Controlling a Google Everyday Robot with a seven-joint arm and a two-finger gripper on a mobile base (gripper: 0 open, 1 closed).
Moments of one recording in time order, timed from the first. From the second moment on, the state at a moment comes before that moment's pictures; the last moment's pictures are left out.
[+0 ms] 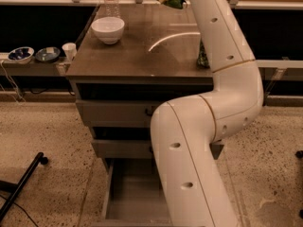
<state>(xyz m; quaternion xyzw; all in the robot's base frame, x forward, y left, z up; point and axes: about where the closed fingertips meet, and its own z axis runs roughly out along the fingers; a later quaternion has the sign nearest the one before) 0.888 -0.075 0.983 -0.26 0.86 -0.01 0.44</state>
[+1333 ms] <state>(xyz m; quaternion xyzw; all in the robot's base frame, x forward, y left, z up) 0.838 -0.101 0.857 -0.30 0.89 0.02 0.34</state>
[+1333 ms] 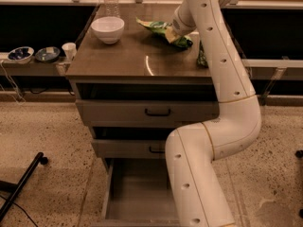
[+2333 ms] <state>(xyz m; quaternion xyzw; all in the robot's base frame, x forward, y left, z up) 0.823 -0.116 0.896 -0.24 0.84 -0.02 0.49</state>
